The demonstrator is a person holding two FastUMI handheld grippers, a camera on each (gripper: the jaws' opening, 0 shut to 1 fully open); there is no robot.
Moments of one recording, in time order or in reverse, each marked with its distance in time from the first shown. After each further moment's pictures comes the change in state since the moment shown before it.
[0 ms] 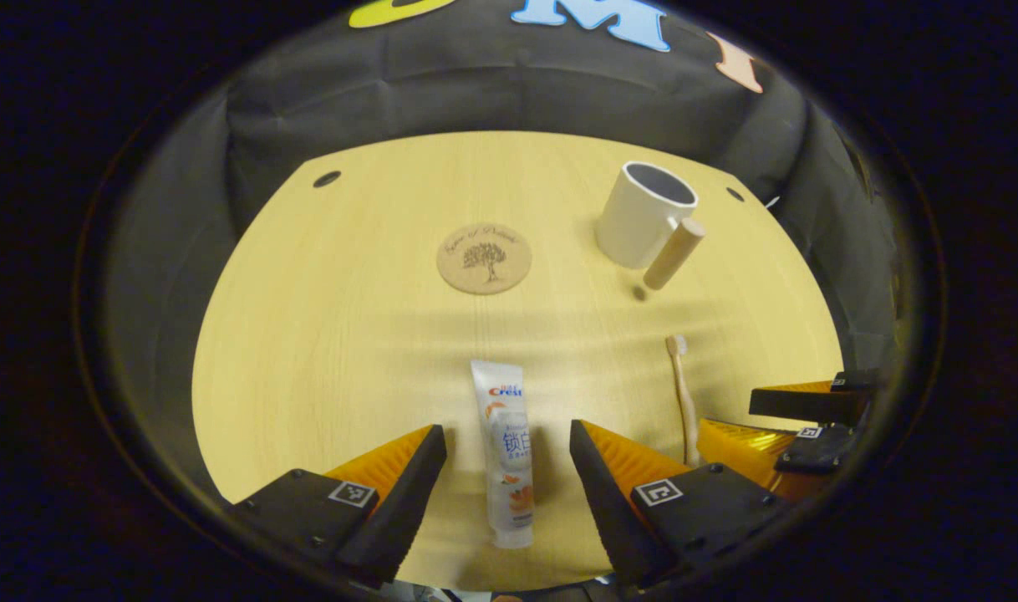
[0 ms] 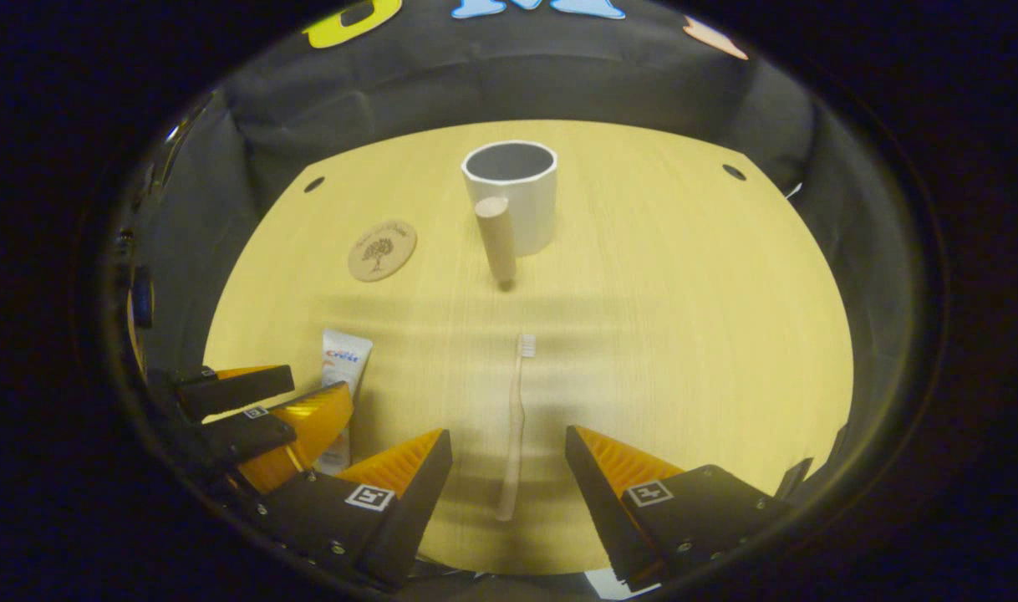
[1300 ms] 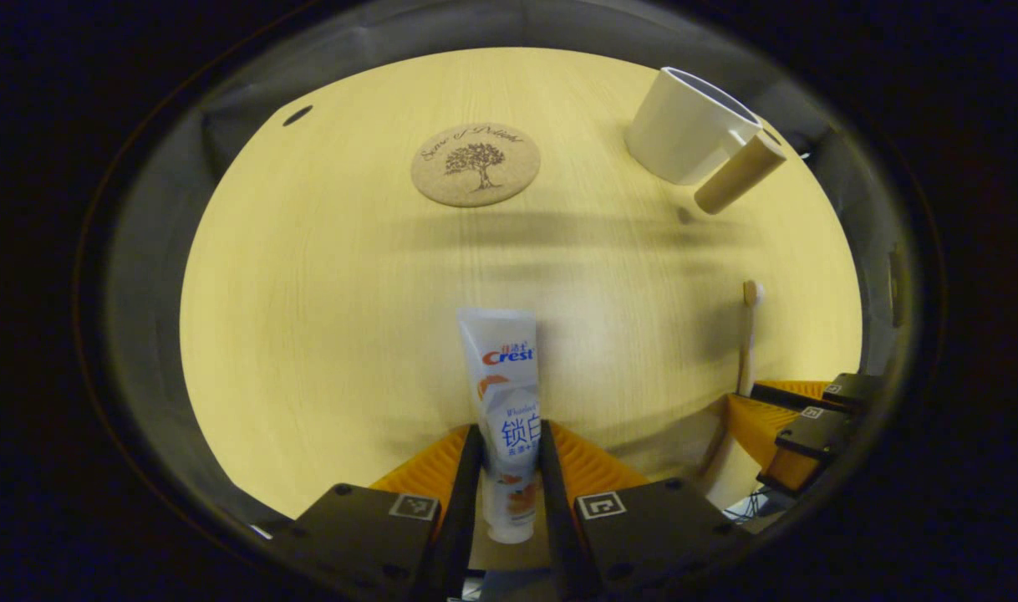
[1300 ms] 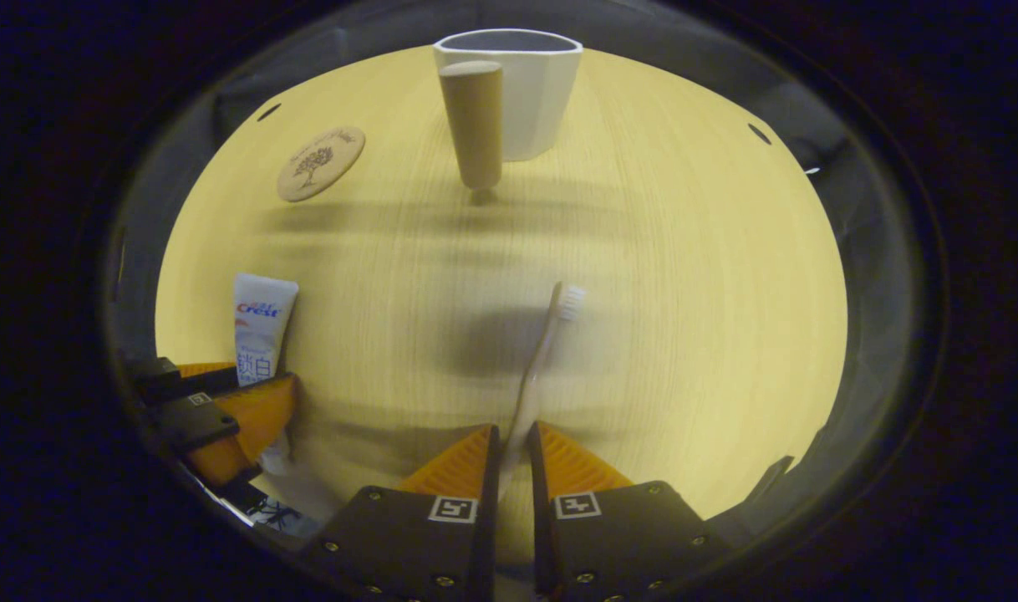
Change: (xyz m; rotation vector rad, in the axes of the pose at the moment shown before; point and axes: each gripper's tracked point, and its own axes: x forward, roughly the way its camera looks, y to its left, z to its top) left arm 0.030 0.003 -0.030 -0.005 0.298 0.055; right arm 0.043 -0.019 -0.023 -0.055 0.252 -0.107
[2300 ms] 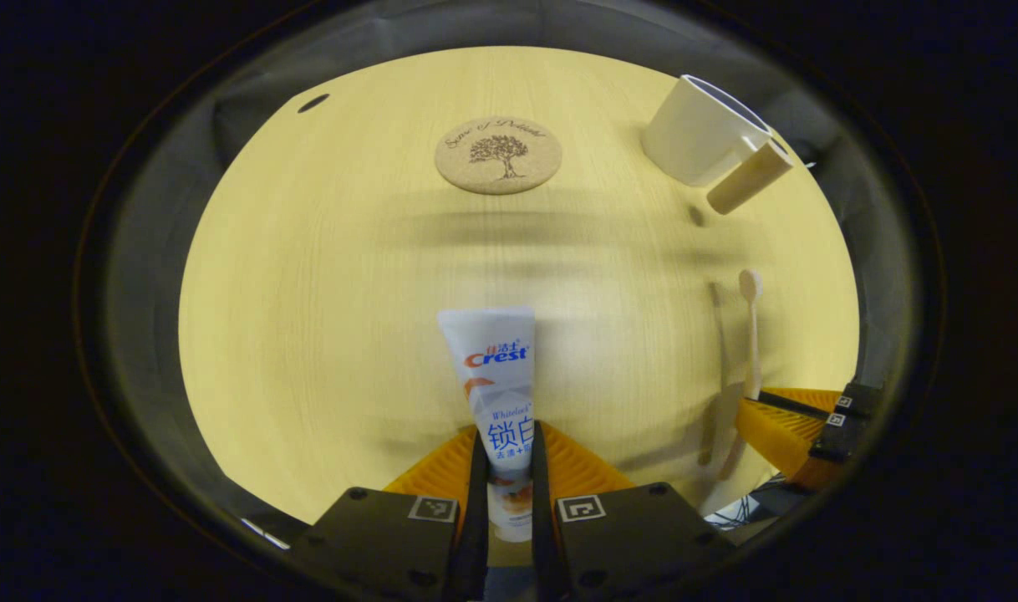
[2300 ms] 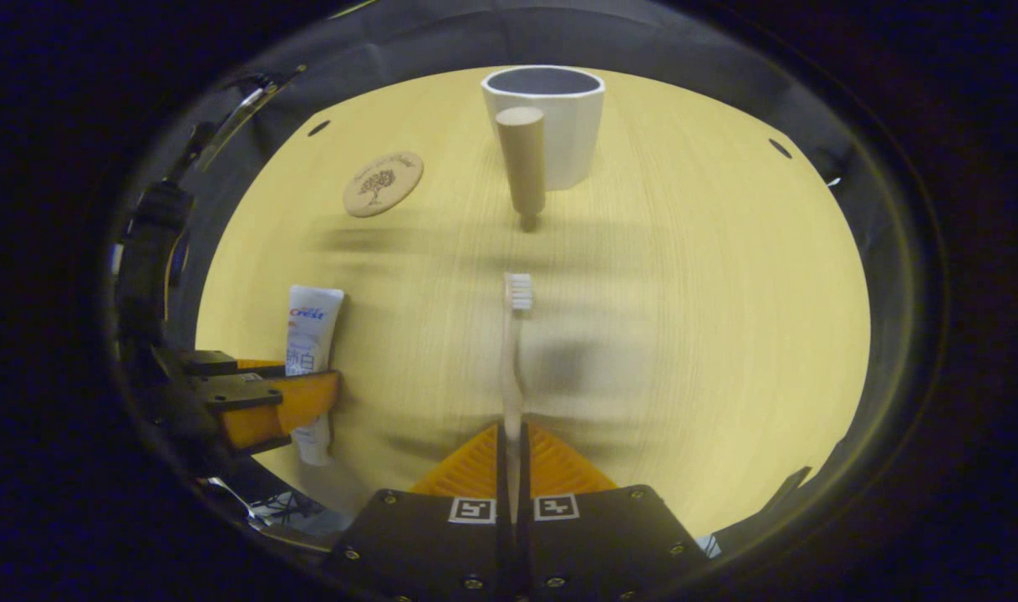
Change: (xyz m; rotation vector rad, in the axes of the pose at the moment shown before) left arm -0.005 0.010 -0.004 -0.038 -0.021 -0.016; right arm -0.032 0.018 0.011 -0.038 -0.147 0.140
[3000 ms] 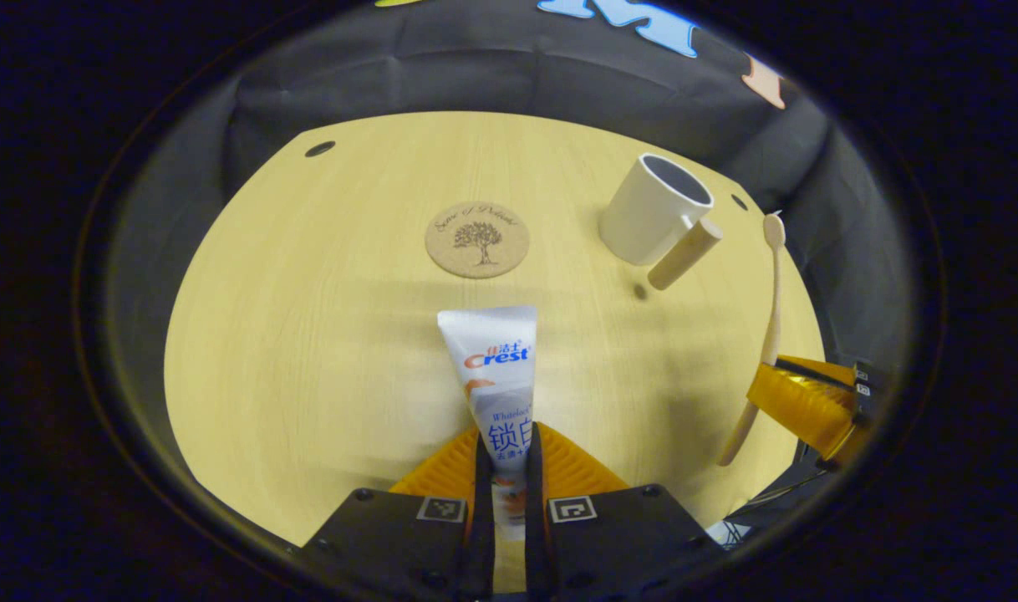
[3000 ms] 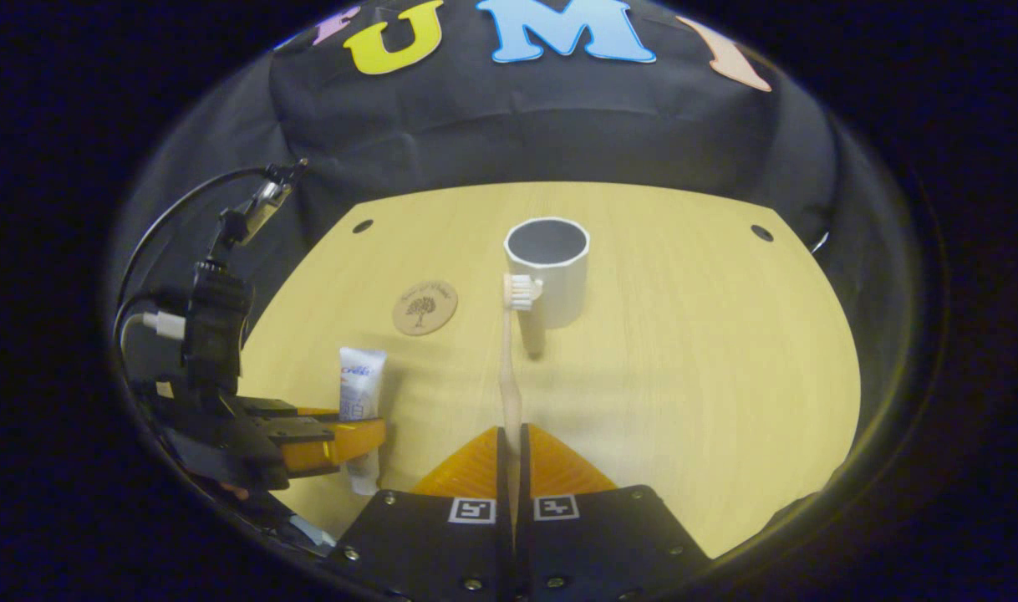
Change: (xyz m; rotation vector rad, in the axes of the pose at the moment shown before) left arm -0.034 -0.020 0.042 -0.015 -0.308 -0.123; right arm -0.059 -0.002 0.072 -0.034 -0.460 0.042
